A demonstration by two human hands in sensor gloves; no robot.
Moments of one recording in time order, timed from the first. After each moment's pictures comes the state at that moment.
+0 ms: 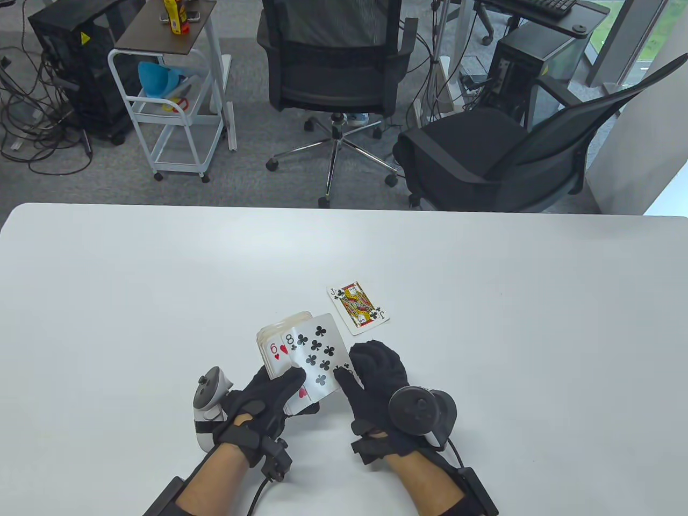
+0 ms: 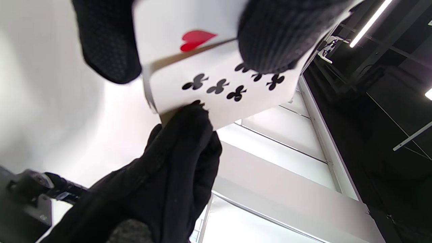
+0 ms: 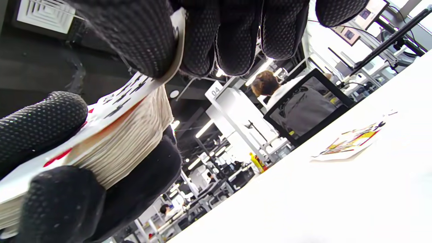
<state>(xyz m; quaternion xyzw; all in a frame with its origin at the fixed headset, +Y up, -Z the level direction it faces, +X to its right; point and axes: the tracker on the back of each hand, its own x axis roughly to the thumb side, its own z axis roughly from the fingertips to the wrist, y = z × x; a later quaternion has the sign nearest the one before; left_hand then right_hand) -0.181 -0.785 -0.280 -0.19 -0.05 0.81 0.56 0.080 -0.734 -0.276 0.15 -0.17 0.89 0.40</state>
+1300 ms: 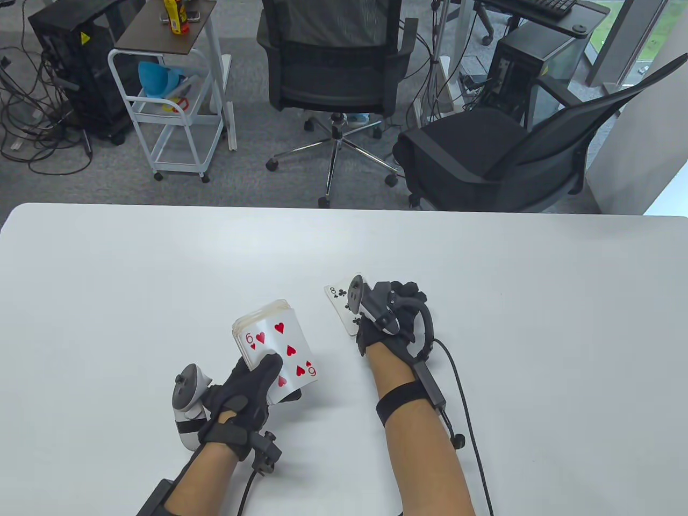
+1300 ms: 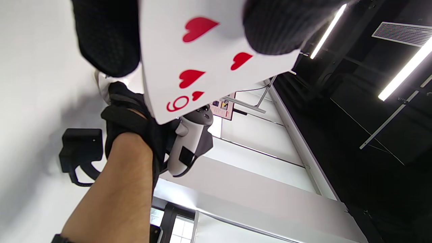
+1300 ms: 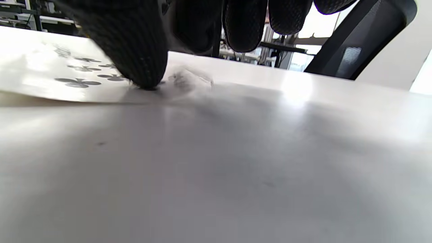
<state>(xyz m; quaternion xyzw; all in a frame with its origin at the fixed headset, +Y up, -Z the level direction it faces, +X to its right) -0.206 -0.762 -0.279 -0.12 -0.07 0.81 0.58 0.055 -0.751 -0.446 -0.07 0.03 1.00 -0.06</state>
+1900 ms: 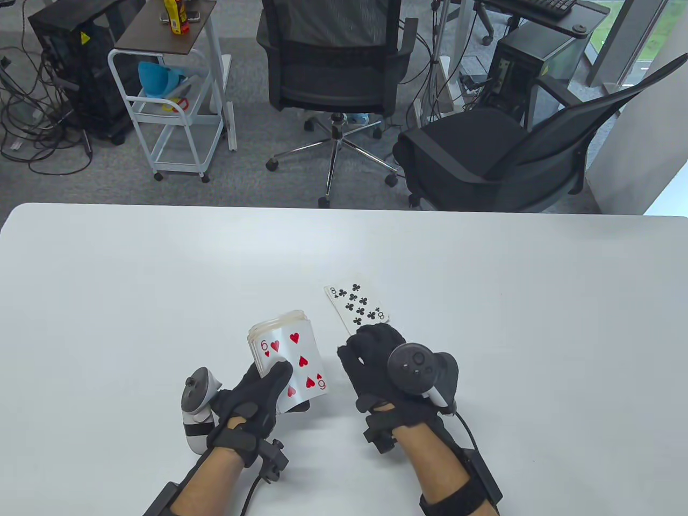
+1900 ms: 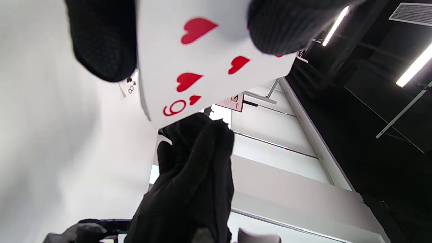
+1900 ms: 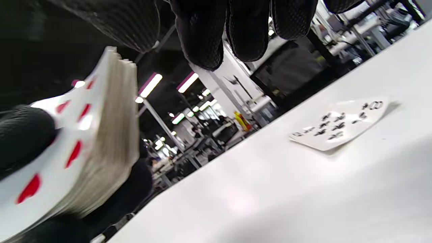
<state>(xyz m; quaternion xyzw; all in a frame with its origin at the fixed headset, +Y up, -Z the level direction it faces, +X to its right) -0.192 -0.770 -0.274 -0.14 -0.07 0.79 0.60 0.079 -0.700 -0.294 0.17 -0.07 0.91 0.37</state>
